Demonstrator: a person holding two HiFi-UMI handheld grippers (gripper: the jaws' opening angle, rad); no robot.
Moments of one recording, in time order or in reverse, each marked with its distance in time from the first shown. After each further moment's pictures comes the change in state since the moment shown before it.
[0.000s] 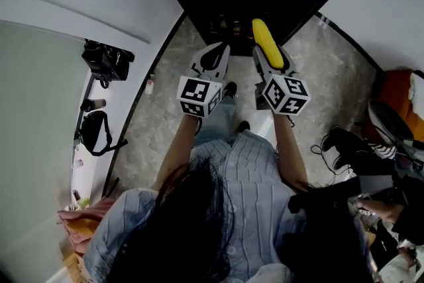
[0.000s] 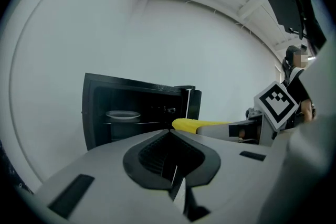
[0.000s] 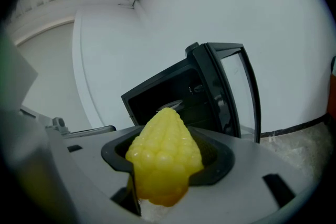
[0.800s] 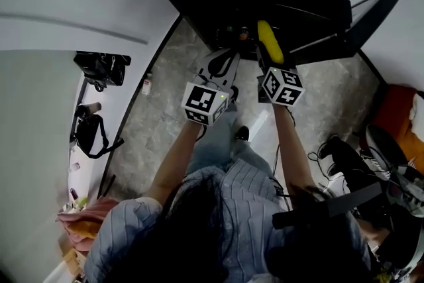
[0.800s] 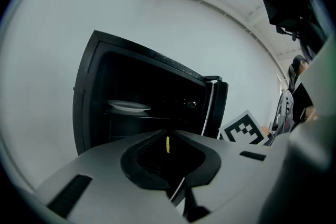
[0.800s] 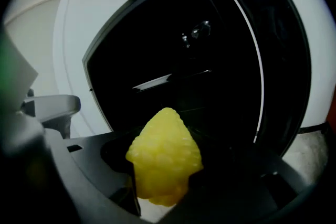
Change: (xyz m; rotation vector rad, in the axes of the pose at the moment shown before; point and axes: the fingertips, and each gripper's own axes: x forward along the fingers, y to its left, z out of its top) left arm 0.081 0.081 -0.028 -0.089 -0.003 -0.041; right arm 0.163 -0.062 -0.055 -0.072 0.136 -0.090
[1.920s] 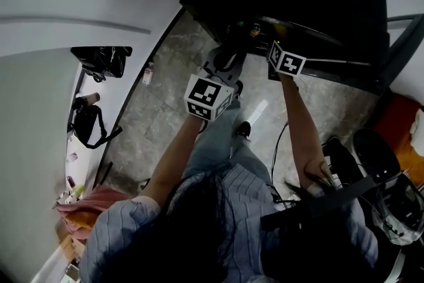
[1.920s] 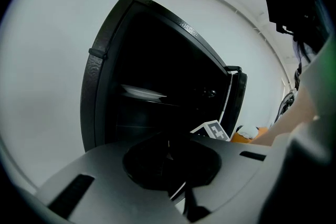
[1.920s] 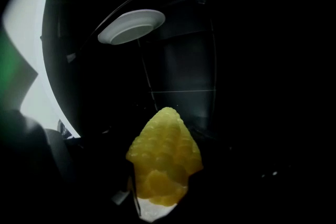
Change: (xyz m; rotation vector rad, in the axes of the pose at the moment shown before) left arm 0.029 0.066 -0.032 -0.061 0.069 0.005; right arm 0.142 -0.049 -0.047 -0.134 0.197 -0.112
